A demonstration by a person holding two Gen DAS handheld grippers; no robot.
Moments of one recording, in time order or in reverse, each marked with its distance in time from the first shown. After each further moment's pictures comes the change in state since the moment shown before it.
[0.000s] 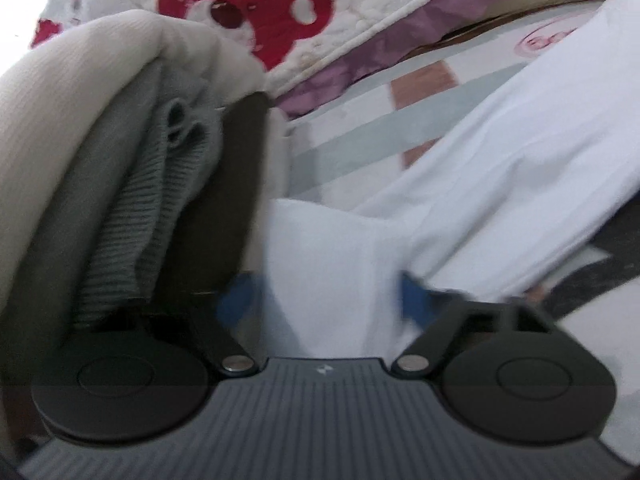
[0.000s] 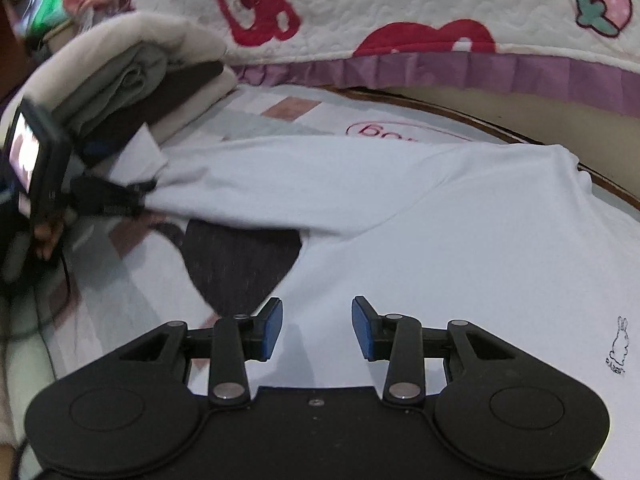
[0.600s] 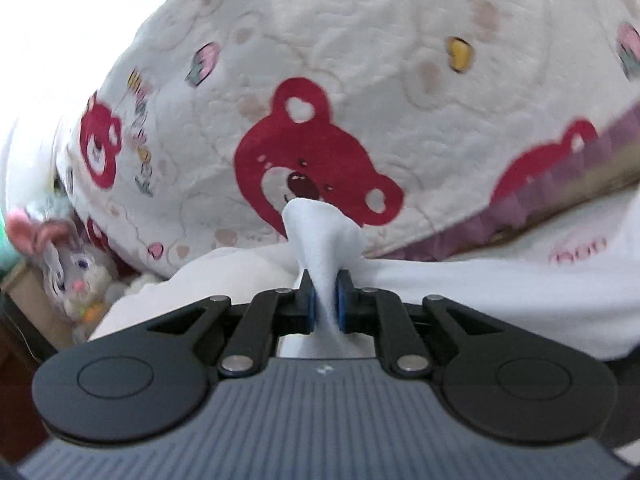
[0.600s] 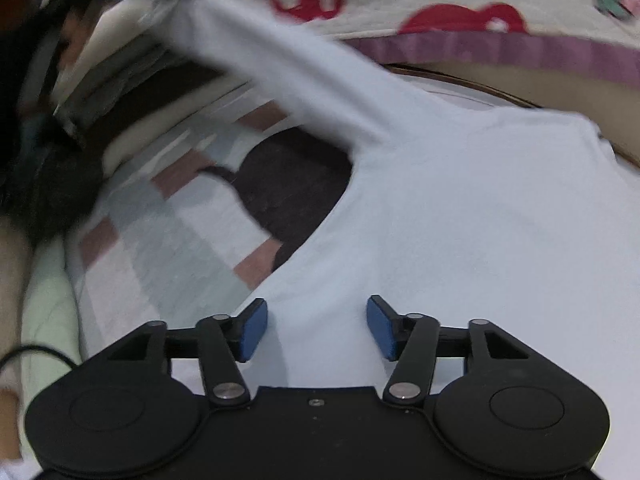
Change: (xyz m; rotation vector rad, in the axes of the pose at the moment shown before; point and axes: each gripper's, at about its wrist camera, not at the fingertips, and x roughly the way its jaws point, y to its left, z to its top) left arm -0.078 0.077 0.108 -0.128 -0.291 0.062; right arm -0.008 0.036 -0.051 -0.077 0.010 0.073
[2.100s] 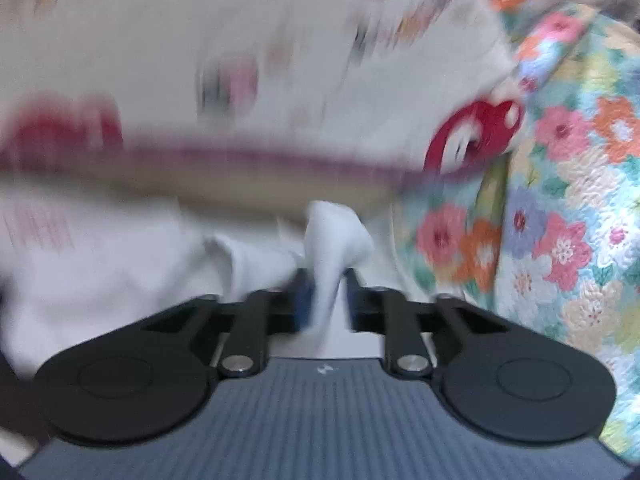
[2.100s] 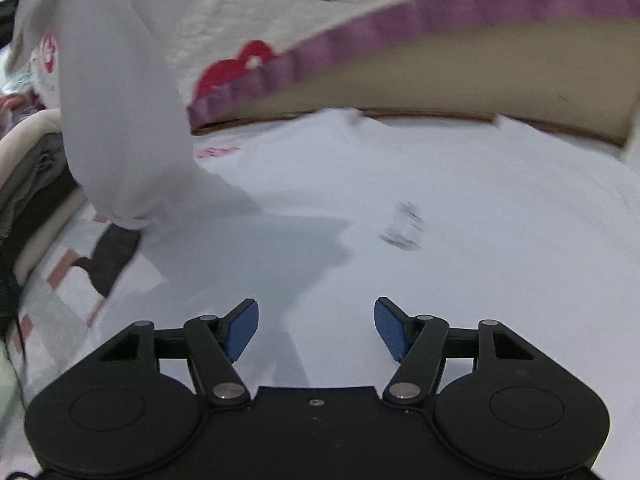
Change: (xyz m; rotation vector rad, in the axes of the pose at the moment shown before) left arm -0.106 -0.252 0.052 -0.473 0.177 -1.140; right arm -0.096 -0.155 -0.064 0.353 -0.150 -0.241
